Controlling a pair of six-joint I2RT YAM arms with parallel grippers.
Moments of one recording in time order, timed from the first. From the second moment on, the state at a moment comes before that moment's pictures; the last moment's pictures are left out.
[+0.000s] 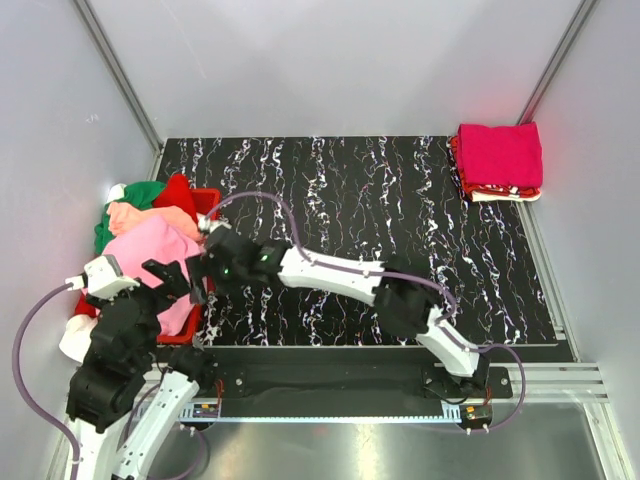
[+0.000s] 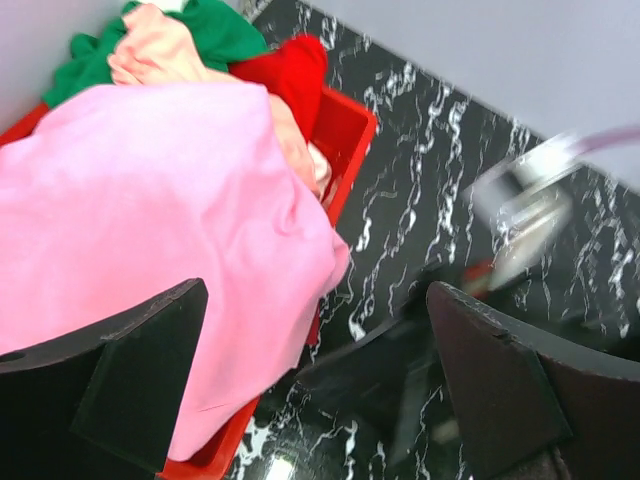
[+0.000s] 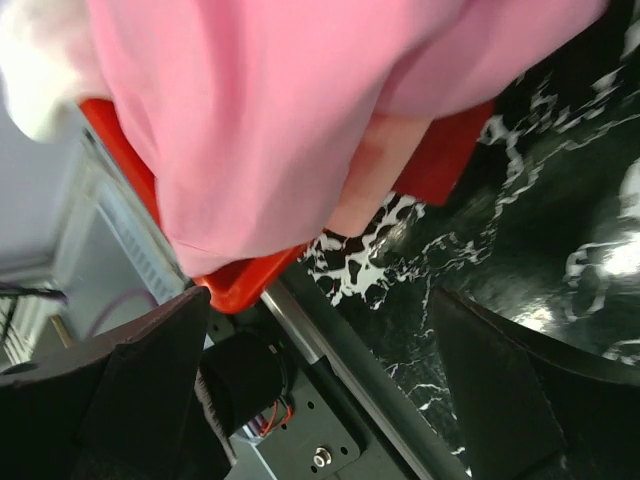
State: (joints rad) left arm -0.36 0.21 0.86 -0.91 -0.61 -0.49; right arm 1.19 2.26 2.05 -0.43 -0.09 0.70
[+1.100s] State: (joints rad) left arm -0.32 0.21 0.86 -0.93 -0.66 -0.52; right arm 1.18 2.59 2.50 -0.55 -0.08 0.72
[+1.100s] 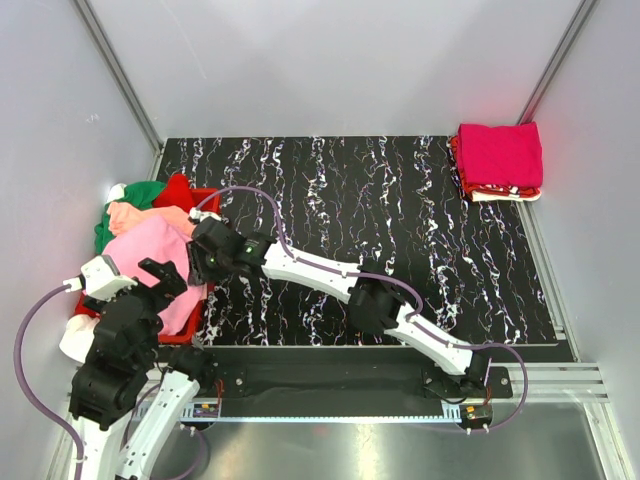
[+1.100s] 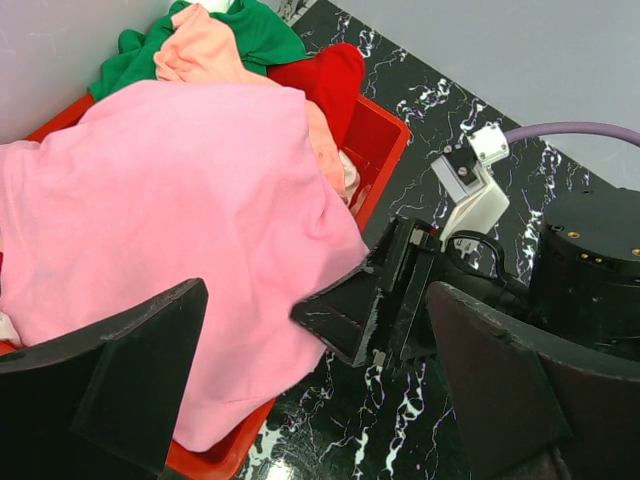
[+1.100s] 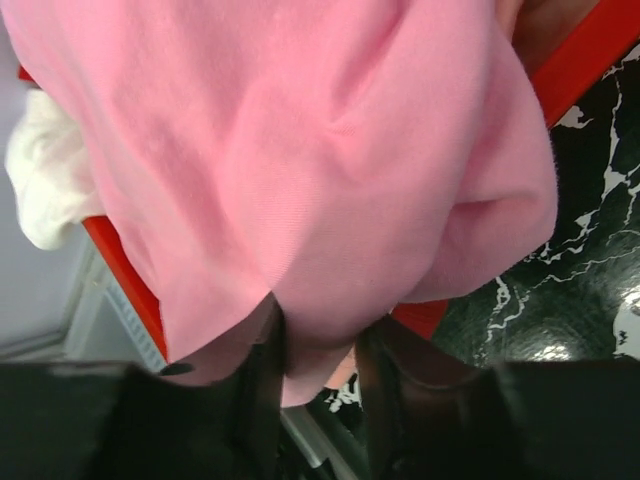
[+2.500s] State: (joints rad) left arm -0.30 0.21 0.86 -0.93 -0.65 -0.51; right arm 1.18 2.54 2.51 -0.51 -0.07 0.75
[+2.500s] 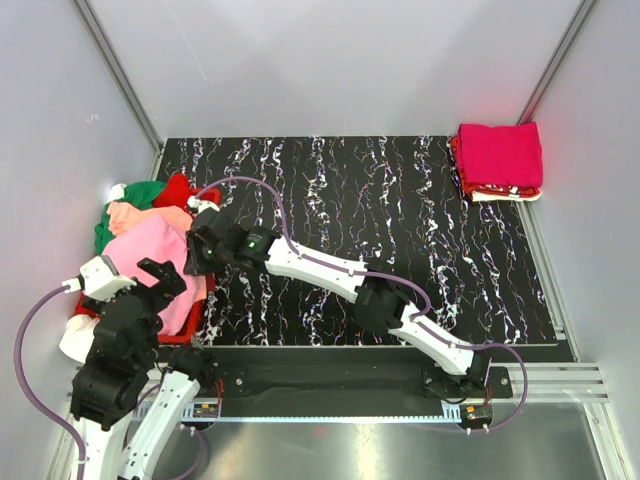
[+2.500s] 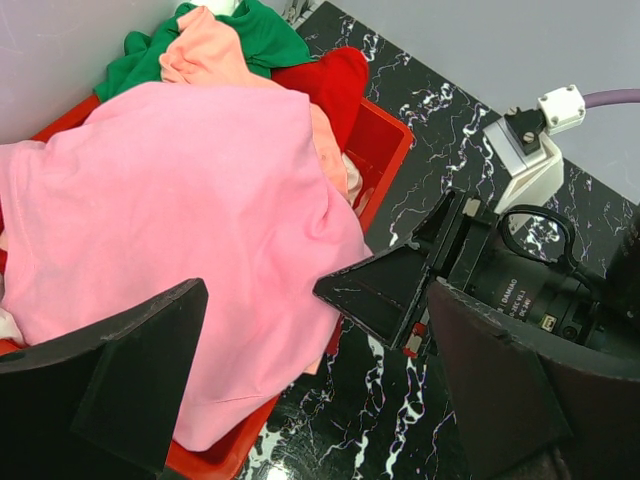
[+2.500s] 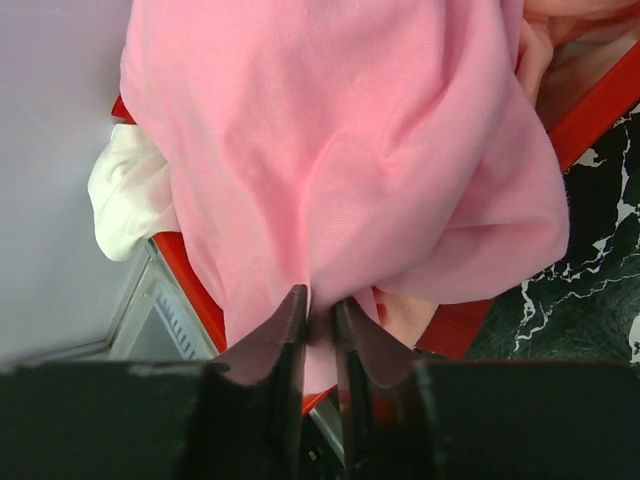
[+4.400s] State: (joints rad) left arm -0.30 0.36 0.87 -0.83 -0.33 -0.39; right arm -0.10 1.53 1.21 -0.73 0.15 0.56
